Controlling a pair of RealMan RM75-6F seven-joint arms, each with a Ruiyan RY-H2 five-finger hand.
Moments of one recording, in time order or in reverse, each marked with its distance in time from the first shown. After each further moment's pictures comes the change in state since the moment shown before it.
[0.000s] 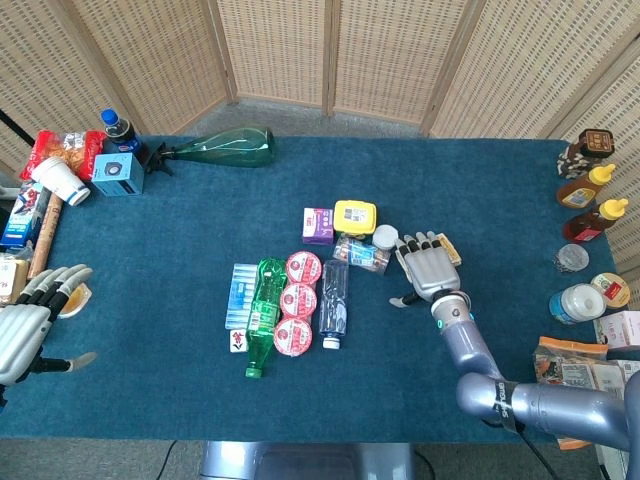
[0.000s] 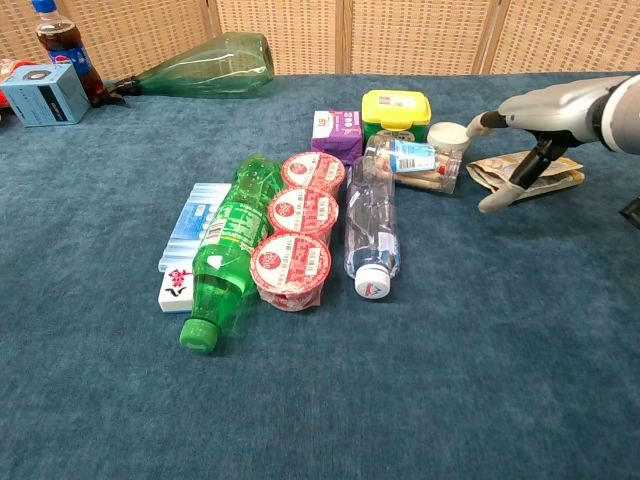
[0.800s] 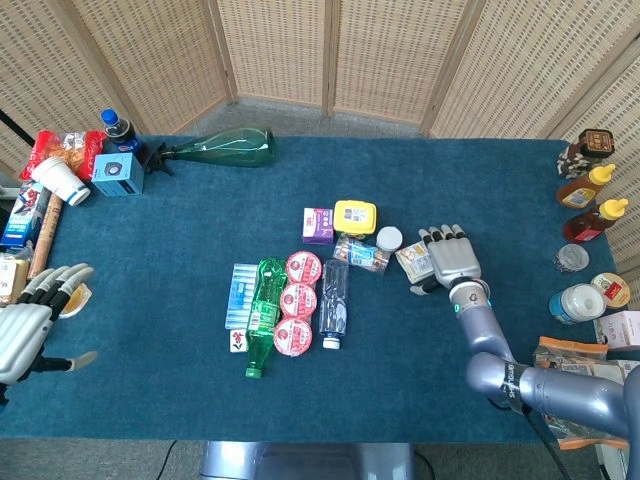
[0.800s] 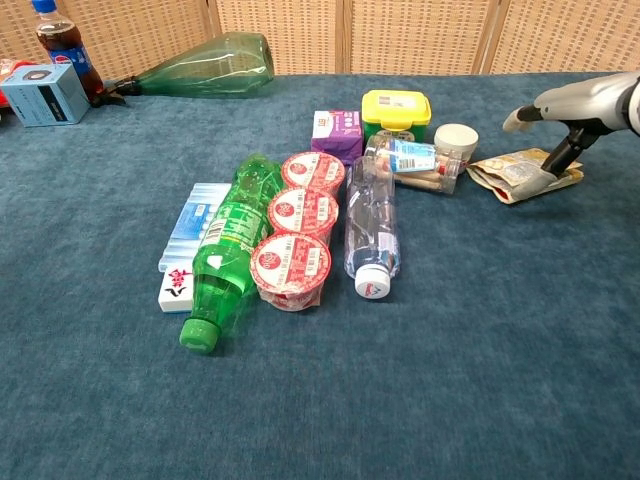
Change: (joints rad) left arm -0.002 0.001 -0.005 -0.012 -0.001 -0.003 0.014; right arm 0.036 0.029 -0.050 0.116 0.095 -0.070 0.048
